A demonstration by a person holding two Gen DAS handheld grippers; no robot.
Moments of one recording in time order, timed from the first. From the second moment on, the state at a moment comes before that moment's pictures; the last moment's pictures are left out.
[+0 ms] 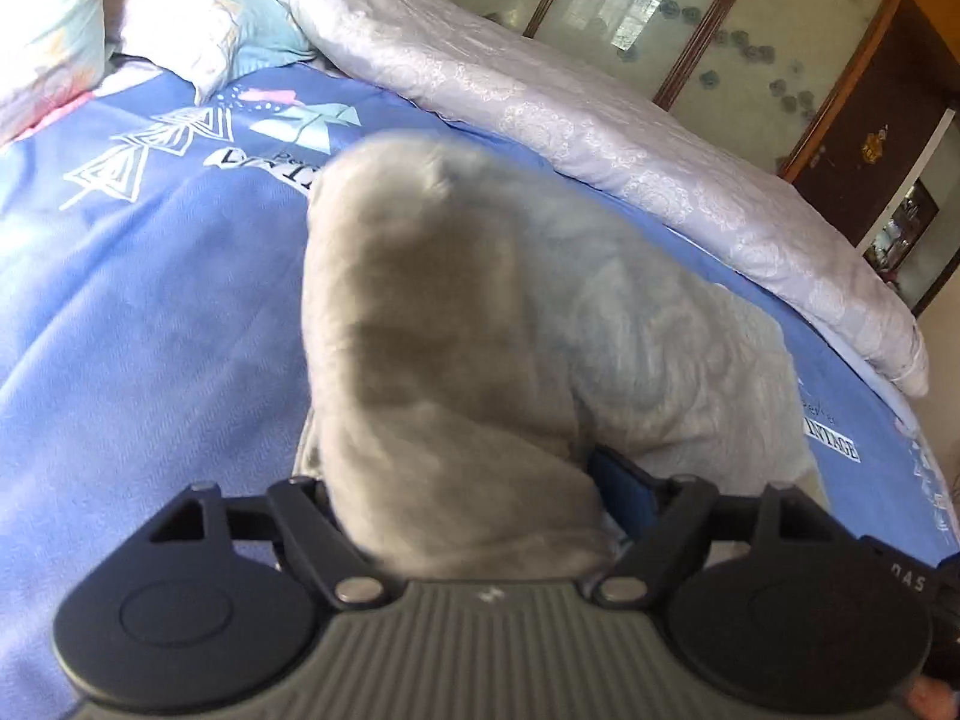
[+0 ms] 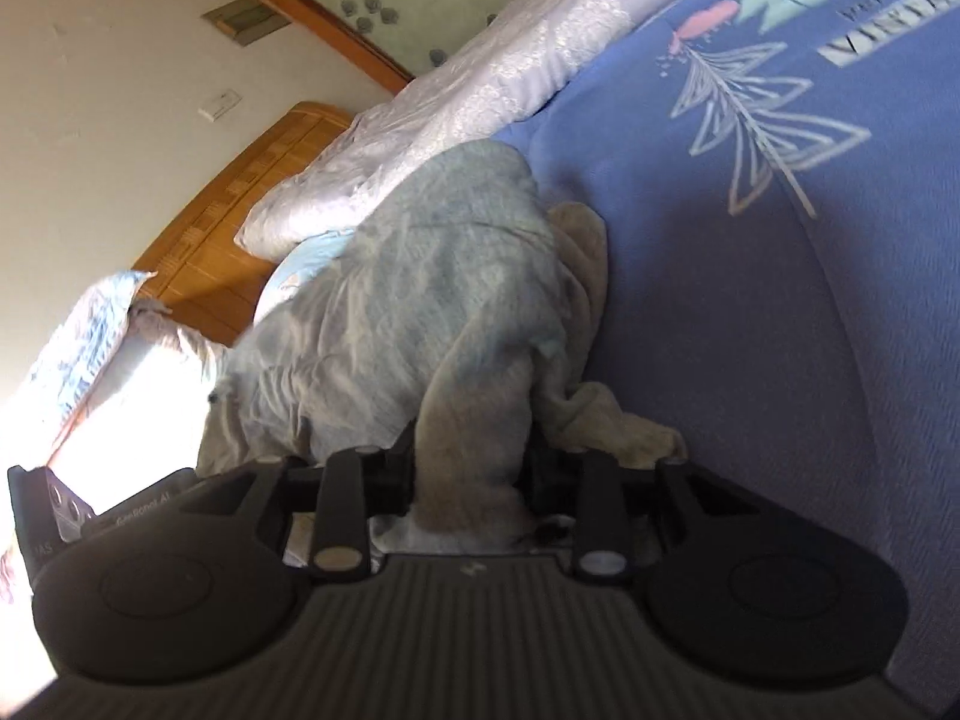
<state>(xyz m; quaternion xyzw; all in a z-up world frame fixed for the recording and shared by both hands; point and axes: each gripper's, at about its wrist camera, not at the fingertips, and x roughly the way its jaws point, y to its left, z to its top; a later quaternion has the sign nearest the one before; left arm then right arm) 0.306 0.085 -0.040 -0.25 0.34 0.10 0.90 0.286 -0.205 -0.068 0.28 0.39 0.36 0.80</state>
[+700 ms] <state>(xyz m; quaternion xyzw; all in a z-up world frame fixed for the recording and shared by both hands) 0.018 -0.080 0.080 -0.16 0.33 0.19 0.91 0.003 -0.281 0.068 0.12 0.36 0.30 0.87</state>
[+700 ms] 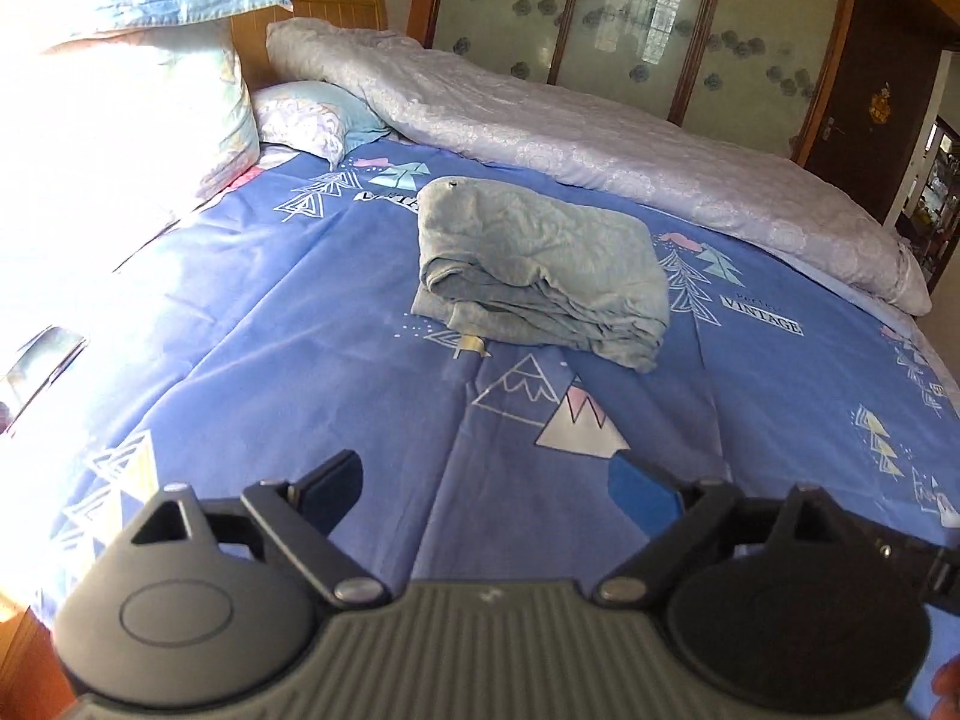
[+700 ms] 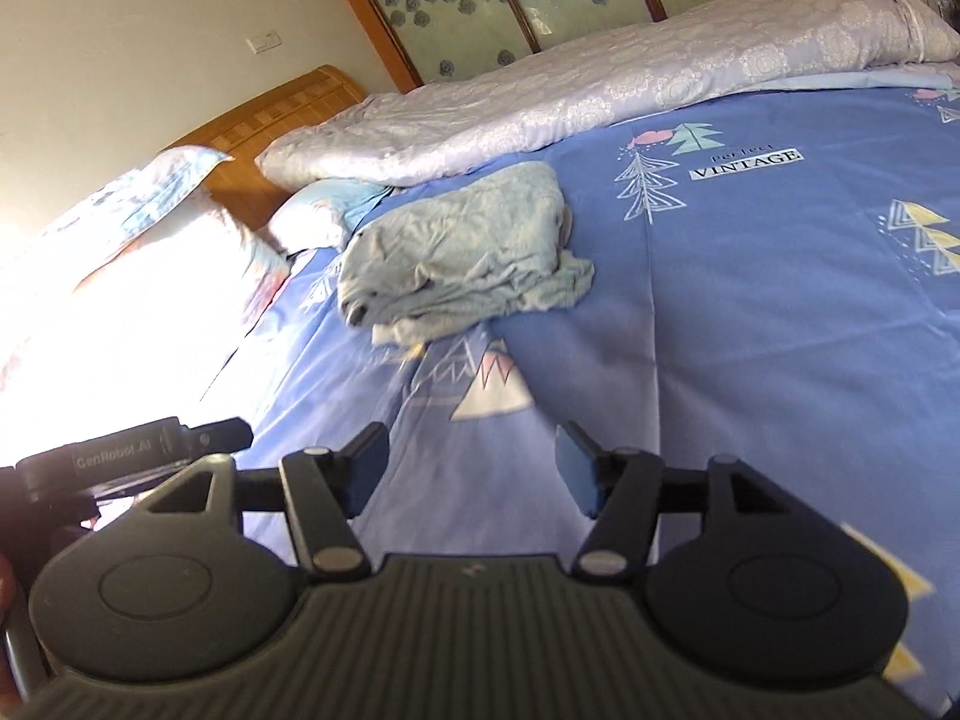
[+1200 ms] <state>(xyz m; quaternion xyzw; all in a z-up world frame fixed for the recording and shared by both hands) -0.070 -0.135 0.106 -0.12 0.32 0.23 0.91 -0.075 -0.317 0.081 0.15 0.37 0.30 0.87</state>
